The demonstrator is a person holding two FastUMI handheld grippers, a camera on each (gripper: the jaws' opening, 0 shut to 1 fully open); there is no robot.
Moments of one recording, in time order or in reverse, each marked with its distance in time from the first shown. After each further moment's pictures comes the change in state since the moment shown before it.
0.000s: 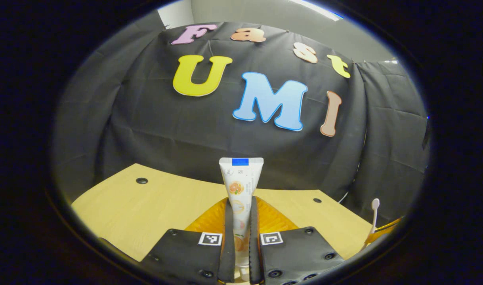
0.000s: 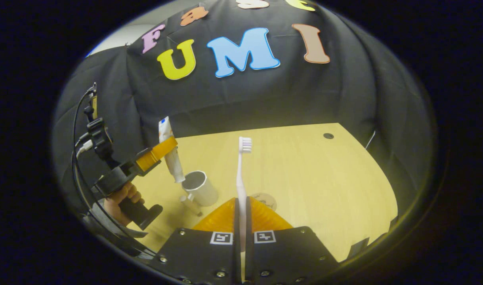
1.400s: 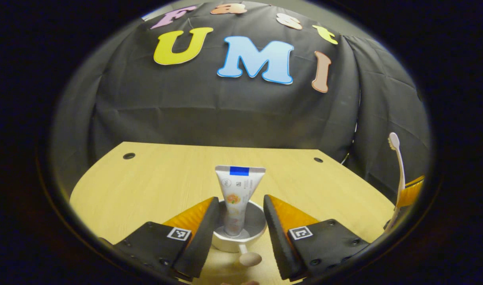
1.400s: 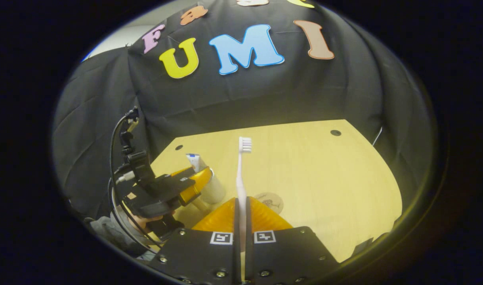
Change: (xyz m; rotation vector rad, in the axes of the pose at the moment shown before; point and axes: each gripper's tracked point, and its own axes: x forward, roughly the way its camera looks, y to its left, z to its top) left arm 0.010 -0.014 -0.109 0.064 0.270 -0.011; right arm 0.017 0.013 0.005 0.002 0.004 0.076
